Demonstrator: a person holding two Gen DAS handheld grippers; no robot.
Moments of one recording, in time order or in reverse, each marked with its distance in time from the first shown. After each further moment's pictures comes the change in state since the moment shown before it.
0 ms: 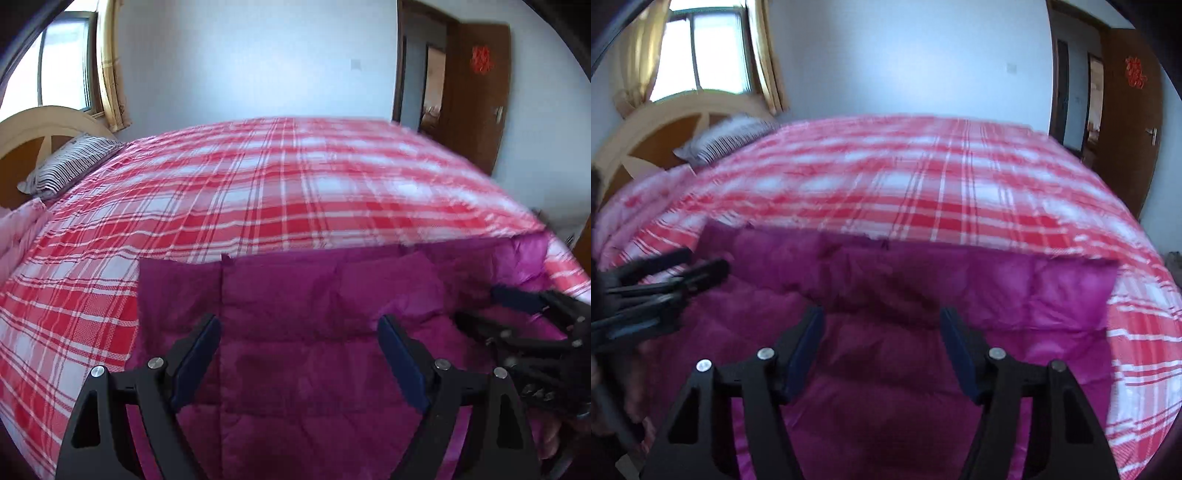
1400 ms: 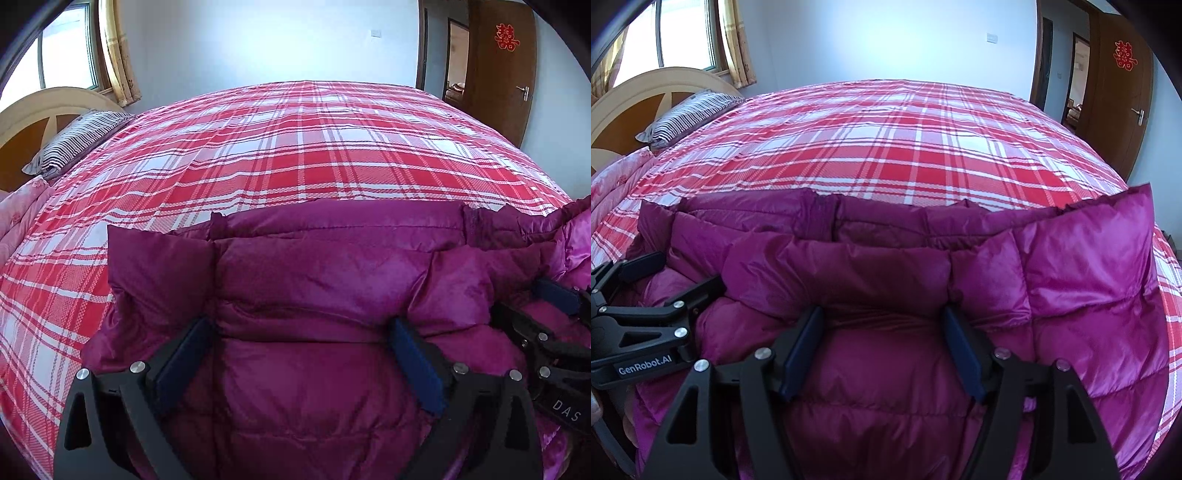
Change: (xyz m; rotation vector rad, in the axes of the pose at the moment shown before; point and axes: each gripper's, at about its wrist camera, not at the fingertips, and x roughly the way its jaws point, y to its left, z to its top) left arm 0.056 -0.002 -0.016 -0.023 0.097 0.070; right arm 0.047 -0.006 -0.009 0.024 0.073 -0.091
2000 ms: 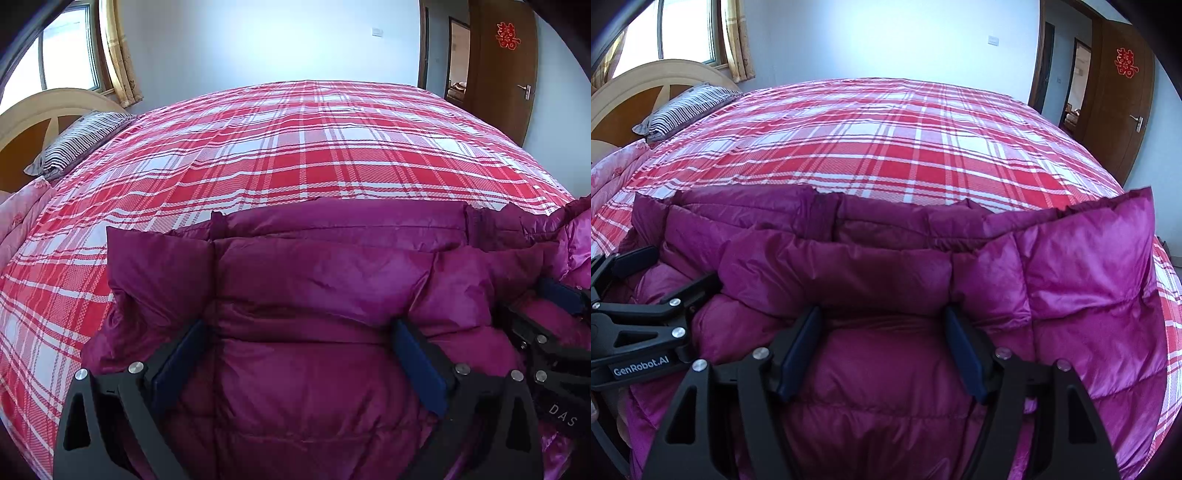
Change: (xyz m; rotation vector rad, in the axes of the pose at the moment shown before) left arm 0.002 0.000 -0.001 0.002 0.001 0.008; right arm 0.002 0.004 -0.001 -0.014 0.003 -0.027
